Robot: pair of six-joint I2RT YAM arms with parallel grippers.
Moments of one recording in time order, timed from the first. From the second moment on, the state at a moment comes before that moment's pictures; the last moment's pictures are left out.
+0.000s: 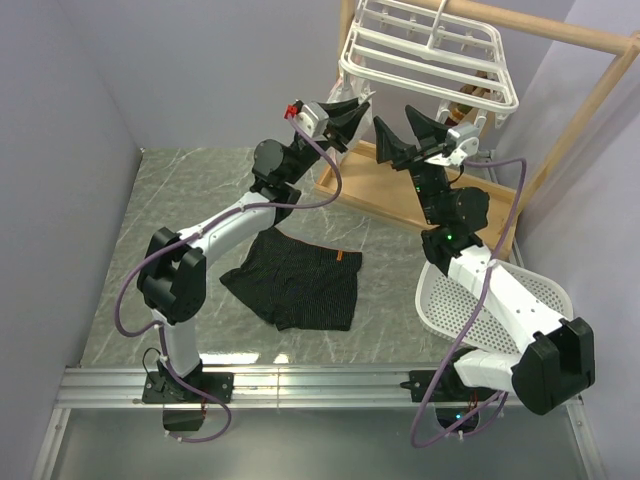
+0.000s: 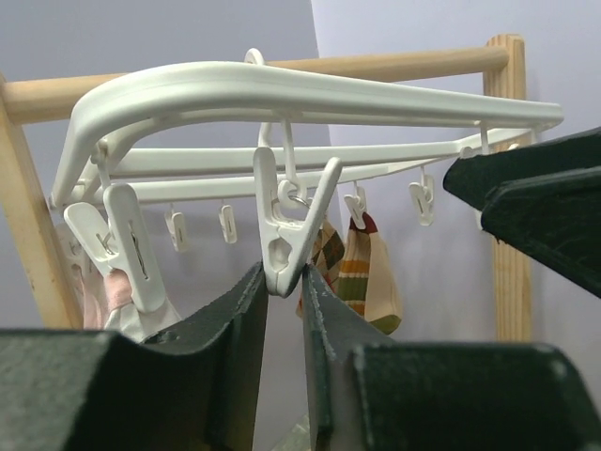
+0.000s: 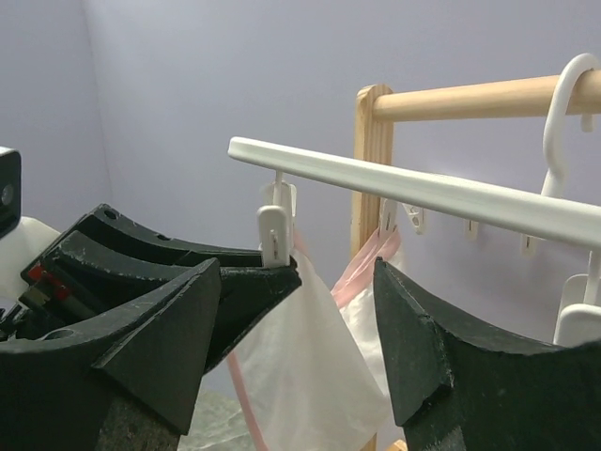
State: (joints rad) left arm -0.65 1.87 1.56 1.00 0.28 -0.02; right arm 0.43 1.22 0.98 0.92 -0.03 0.04
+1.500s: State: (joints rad) left arm -0.70 1.86 1.57 0.95 0.13 0.05; right arm 0.43 1.21 1.06 0.84 -0.03 0.09
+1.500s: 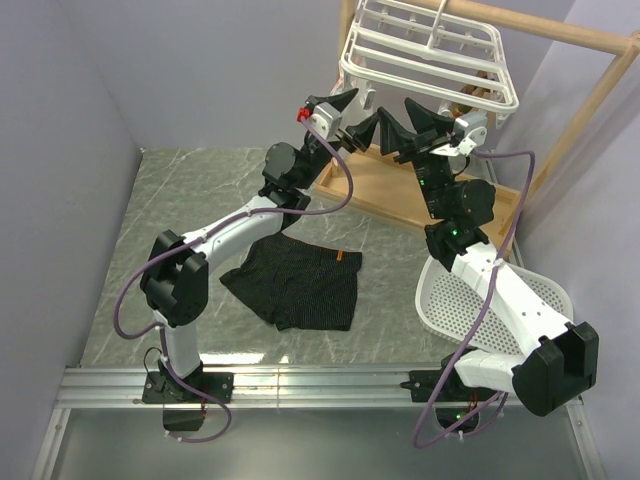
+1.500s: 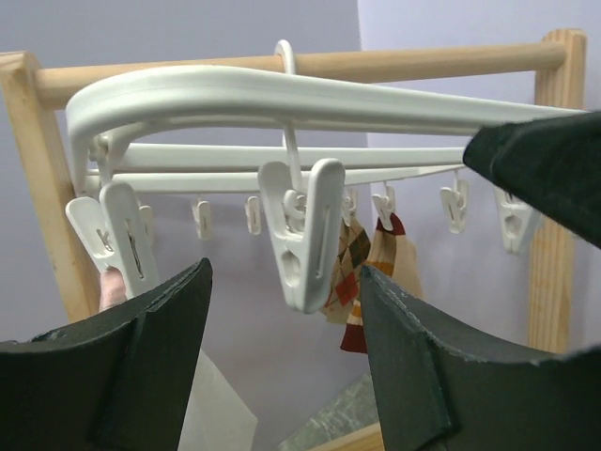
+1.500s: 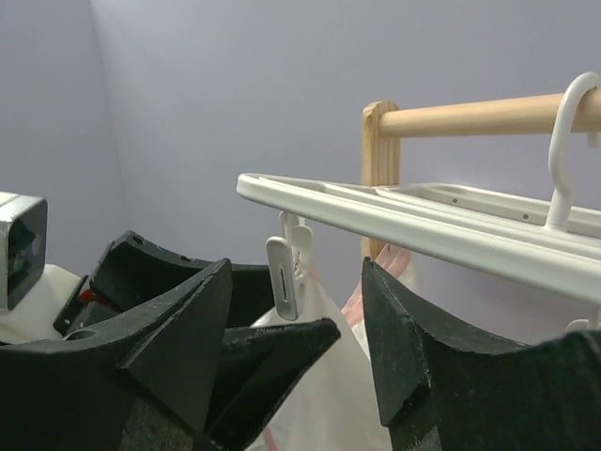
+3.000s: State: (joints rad) left arm -0.68 1.87 1.64 0.89 0.27 0.08; right arm 0.37 1.37 1.22 0.77 -0.21 0.16
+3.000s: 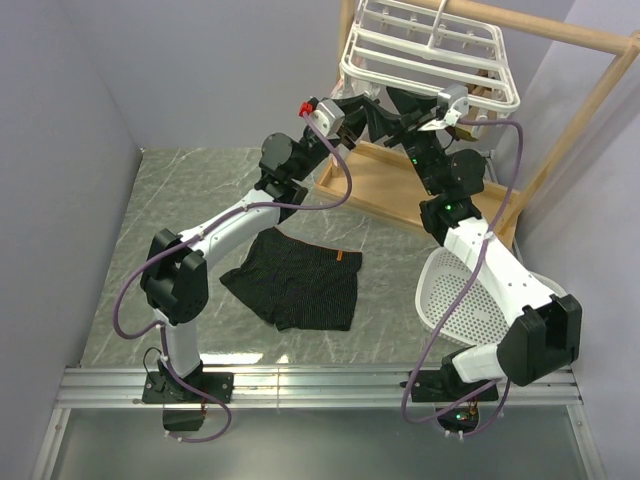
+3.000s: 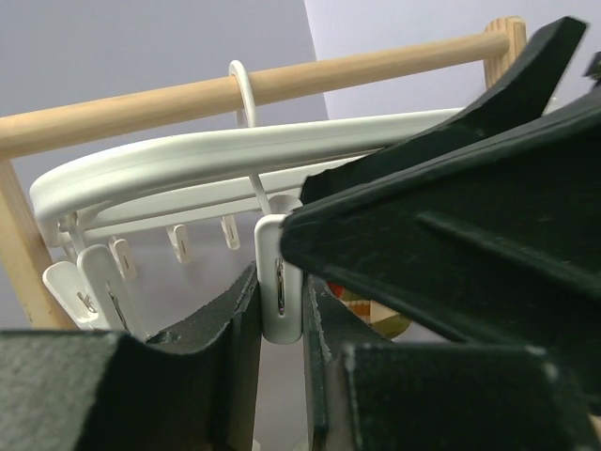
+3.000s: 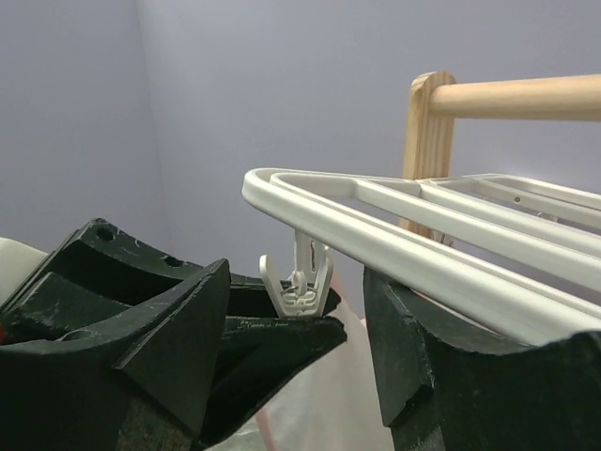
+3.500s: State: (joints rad) left arm -0.68 1.88 1.64 0.88 0.30 0.10; right arm 0.37 1.41 1.24 0.76 -0.21 0.18
